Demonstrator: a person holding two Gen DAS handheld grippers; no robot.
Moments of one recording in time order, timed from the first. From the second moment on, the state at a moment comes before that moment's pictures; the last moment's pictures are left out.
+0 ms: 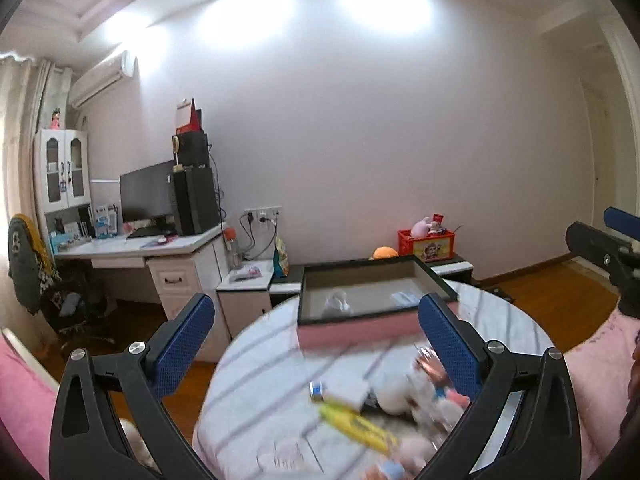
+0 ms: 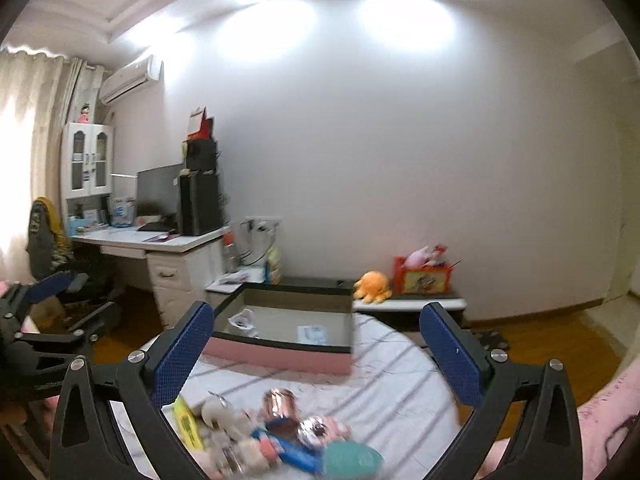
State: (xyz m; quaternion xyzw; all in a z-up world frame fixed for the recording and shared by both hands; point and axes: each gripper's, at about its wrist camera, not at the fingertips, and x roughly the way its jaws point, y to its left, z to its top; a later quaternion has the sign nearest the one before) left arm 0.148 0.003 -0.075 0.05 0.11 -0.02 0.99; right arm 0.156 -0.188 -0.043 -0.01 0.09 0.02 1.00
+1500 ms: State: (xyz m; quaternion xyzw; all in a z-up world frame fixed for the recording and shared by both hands) left arm 0.194 -0.038 -0.230 0.03 0.35 -0.15 0.93; right arm 0.232 -0.245 -0.216 0.08 0.35 0.03 0.93
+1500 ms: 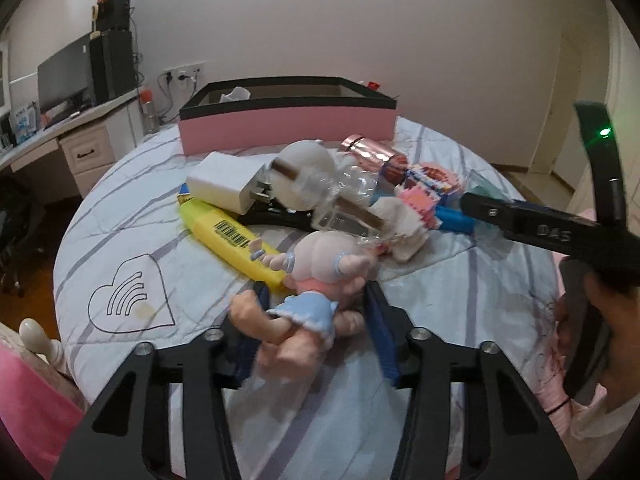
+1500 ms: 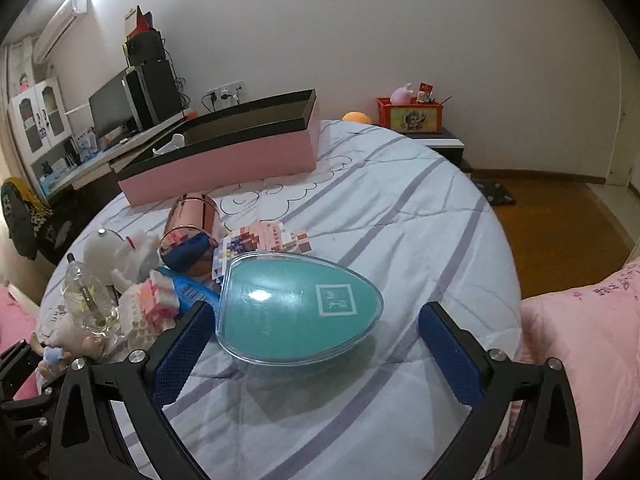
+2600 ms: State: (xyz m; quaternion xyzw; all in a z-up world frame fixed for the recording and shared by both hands) left arm 0.190 -0.047 -0.192 0.02 0.30 -0.18 0.94; right arm 0.226 -0.240 -0.185 0.07 0.32 0.06 0.94
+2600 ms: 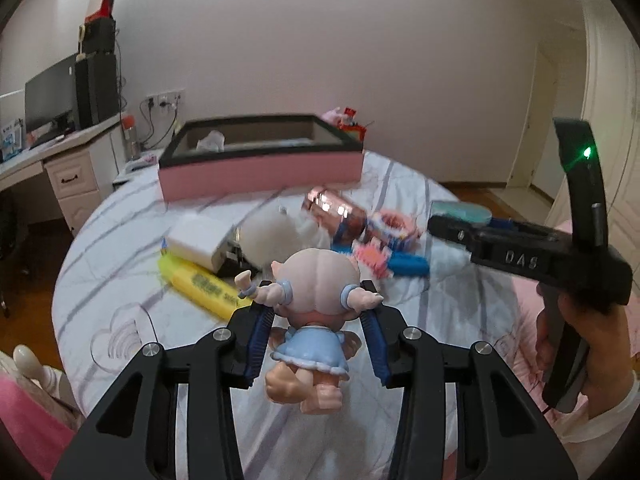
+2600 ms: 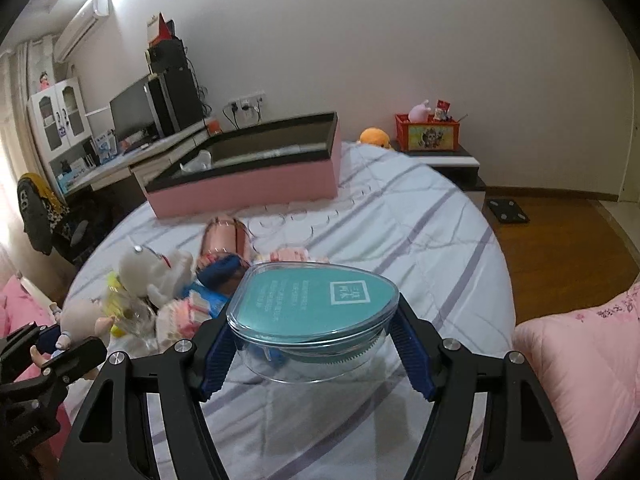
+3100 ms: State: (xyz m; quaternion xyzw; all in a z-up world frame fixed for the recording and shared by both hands) left arm 0.288 -0.037 -0.141 0.01 0.27 -0.17 0.95; right arm 0.279 -0.212 -0.131 0.04 0.29 0.10 0.95
